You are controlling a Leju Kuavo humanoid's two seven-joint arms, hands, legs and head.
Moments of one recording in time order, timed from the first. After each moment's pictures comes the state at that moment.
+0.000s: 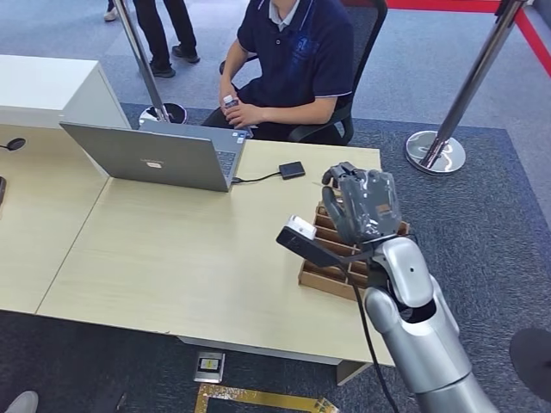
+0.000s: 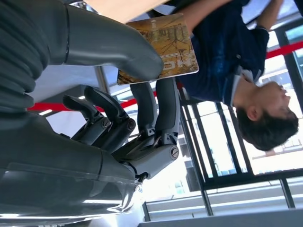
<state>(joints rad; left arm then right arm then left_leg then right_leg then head) -0.09 -0.19 1.16 -0.19 -1.21 -0.04 -0.13 -0.48 0.03 0.58 -1.12 1.25 -0.21 -0.13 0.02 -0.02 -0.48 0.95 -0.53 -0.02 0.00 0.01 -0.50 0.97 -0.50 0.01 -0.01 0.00</state>
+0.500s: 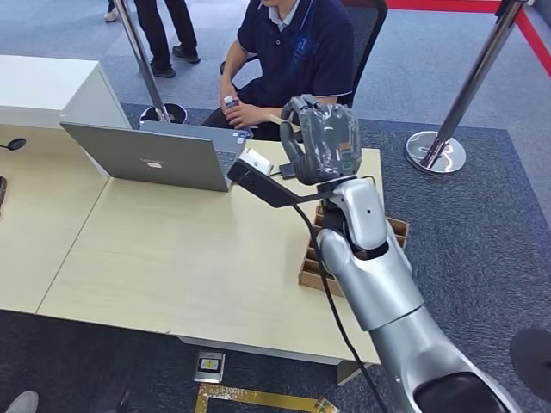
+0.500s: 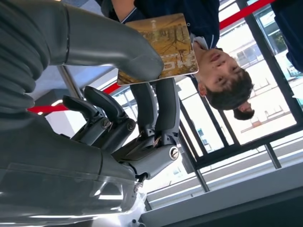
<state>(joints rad) -0.11 -0.19 1.15 -0.19 -1.26 -0.04 -0.11 -0.78 0.25 0.58 -0.77 1.22 -0.41 -0.13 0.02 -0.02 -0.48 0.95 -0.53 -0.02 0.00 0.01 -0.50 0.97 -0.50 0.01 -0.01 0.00</state>
